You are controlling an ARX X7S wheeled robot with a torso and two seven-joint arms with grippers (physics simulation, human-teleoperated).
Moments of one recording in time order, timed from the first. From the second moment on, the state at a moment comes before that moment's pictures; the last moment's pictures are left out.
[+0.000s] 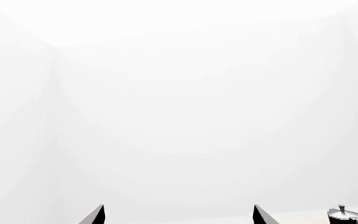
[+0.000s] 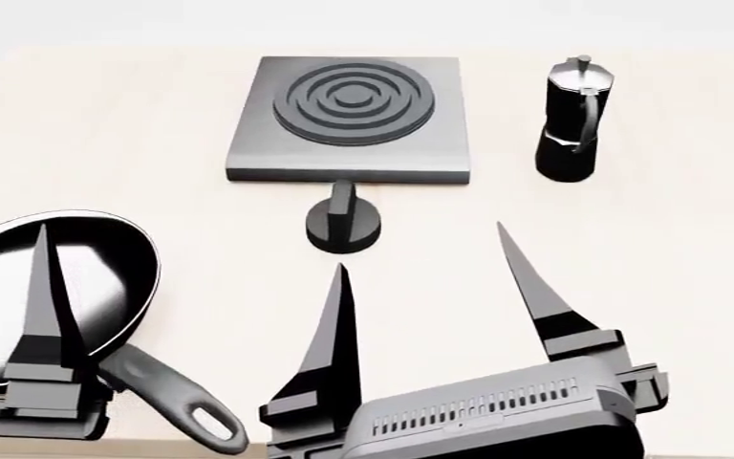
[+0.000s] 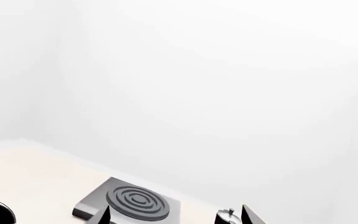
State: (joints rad) left arm -0.18 -0.19 0.21 0.91 0.00 -0.59 -0.26; right arm 0.31 0.15 -0.45 -1.01 -0.29 0.98 0.06
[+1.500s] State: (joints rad) left arm -0.18 -0.22 0.23 0.91 -0.03 -0.58 -0.31; right arm 0.31 0.15 -0.45 -1.00 -0.27 0.99 0.05
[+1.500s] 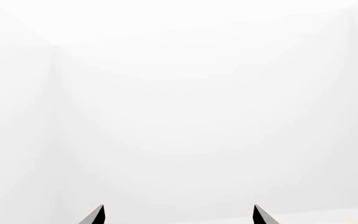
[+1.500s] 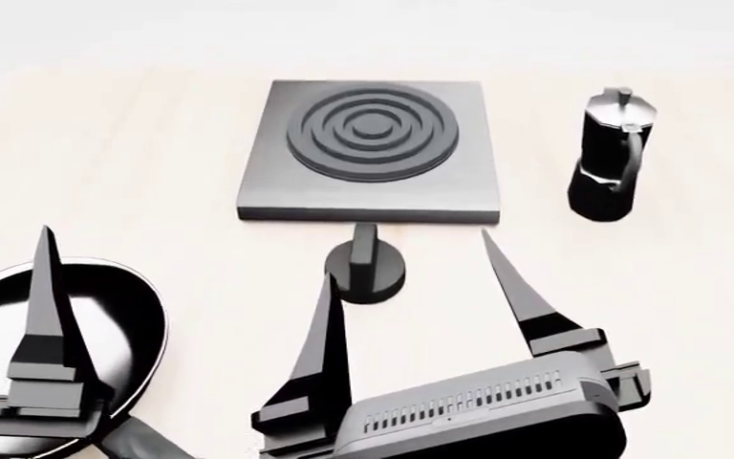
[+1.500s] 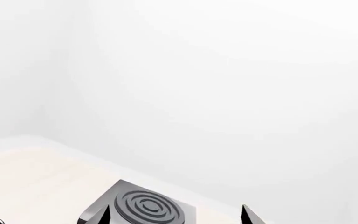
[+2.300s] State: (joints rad) left arm -0.19 -0.25 0.24 0.91 -0.05 -0.58 -0.34; right arm 0.31 0.16 -0.45 -0.99 -0.26 0.98 0.06
